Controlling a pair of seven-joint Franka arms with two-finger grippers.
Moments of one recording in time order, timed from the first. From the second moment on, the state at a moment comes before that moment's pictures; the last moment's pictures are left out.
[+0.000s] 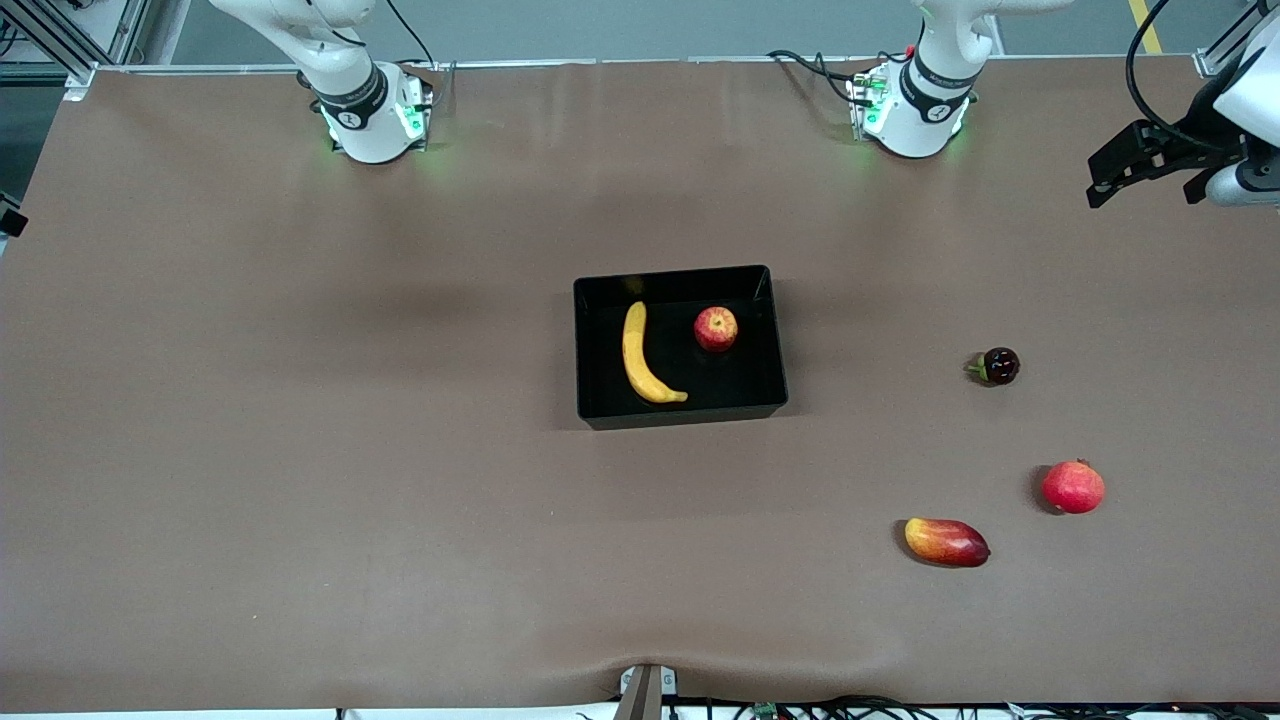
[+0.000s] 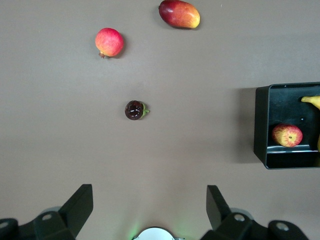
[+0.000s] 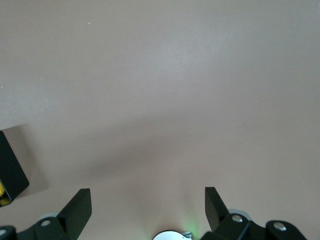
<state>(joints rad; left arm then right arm) -0.04 -0.13 -0.05 -1.60 0.03 1.45 -0.10 -0.15 0.03 -0.05 -1.36 0.01 1.34 0.07</state>
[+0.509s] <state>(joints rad) -0.04 -0.12 -0.08 -1.58 0.03 1.45 -0.10 -0.15 0.03 -0.05 -1.36 0.01 1.34 0.07</state>
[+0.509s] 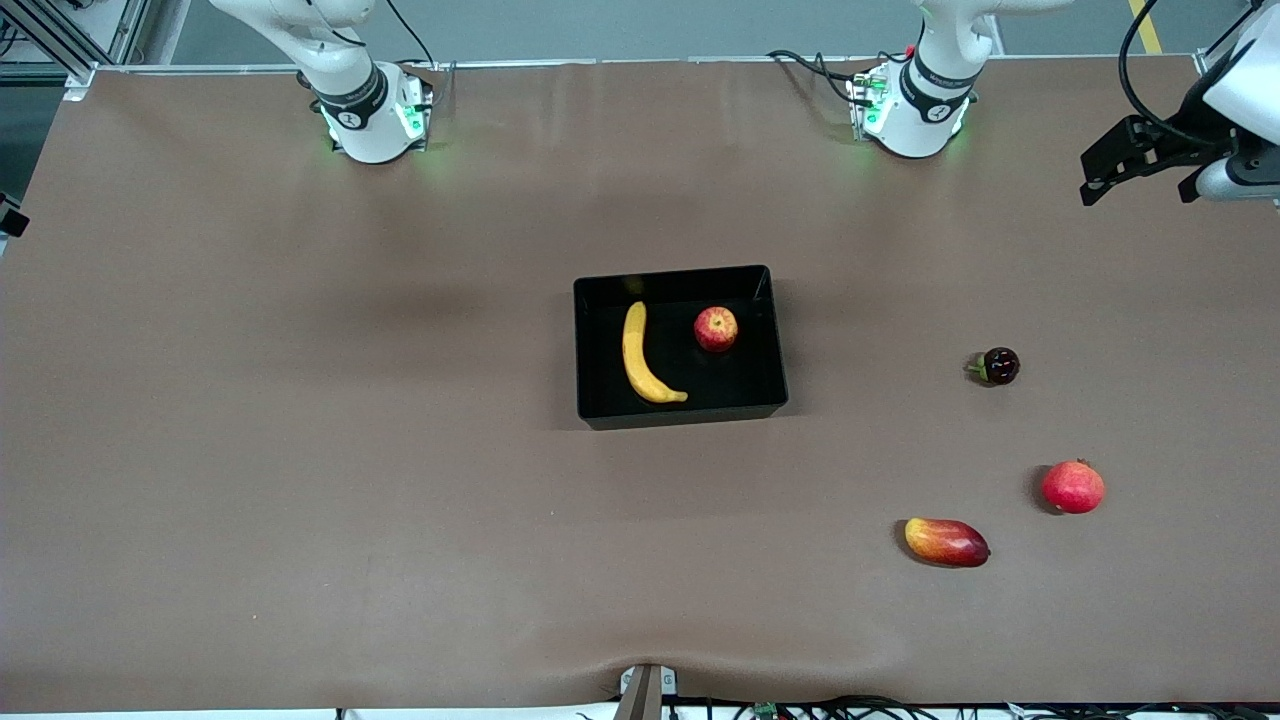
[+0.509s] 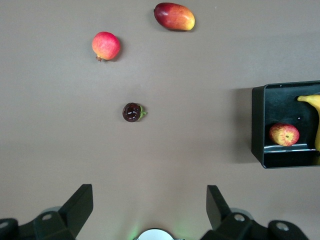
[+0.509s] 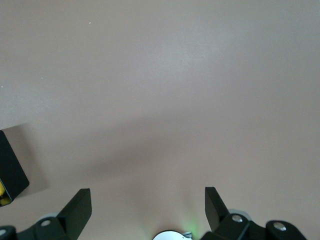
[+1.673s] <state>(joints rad) -0.22 0.24 -0.35 -1.53 0.03 1.59 -0.71 -0.14 0.03 -0.05 -1.36 0.01 1.34 0.07</state>
